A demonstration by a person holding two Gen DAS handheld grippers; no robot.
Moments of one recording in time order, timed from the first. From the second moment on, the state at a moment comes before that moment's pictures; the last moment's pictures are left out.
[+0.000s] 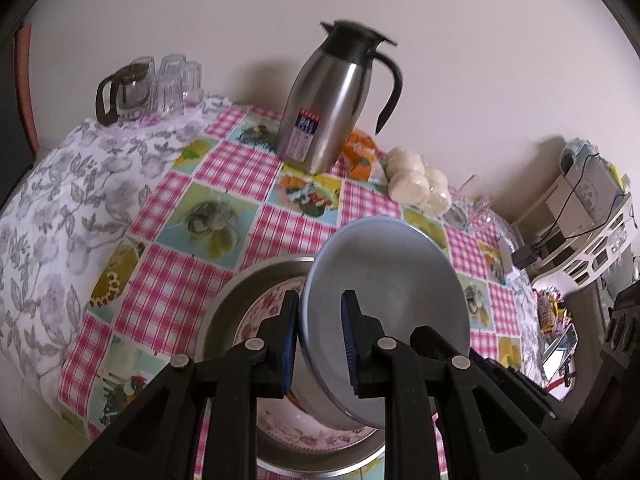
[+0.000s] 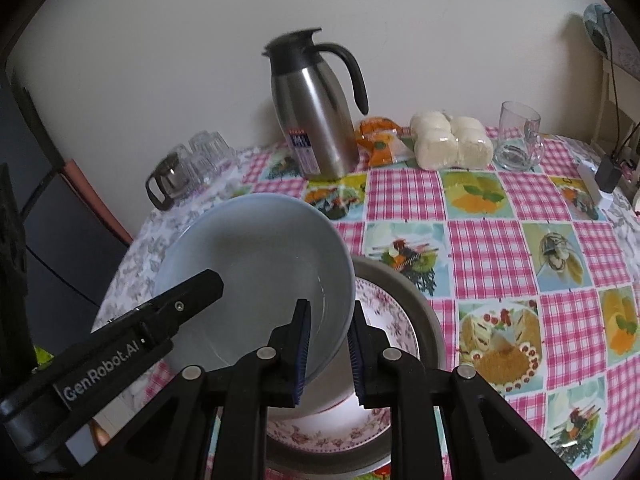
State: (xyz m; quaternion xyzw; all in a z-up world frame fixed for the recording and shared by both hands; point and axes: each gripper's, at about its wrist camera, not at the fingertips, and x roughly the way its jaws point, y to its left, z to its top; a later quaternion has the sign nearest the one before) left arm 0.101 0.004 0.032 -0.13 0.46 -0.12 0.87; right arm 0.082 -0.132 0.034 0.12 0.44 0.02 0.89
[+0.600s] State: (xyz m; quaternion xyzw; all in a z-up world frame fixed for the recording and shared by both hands) left arm 0.105 -0.003 0.015 -0.12 0.49 -0.12 0.85; right arm 0.087 -0.134 0.016 0.10 0.47 0.01 0.88
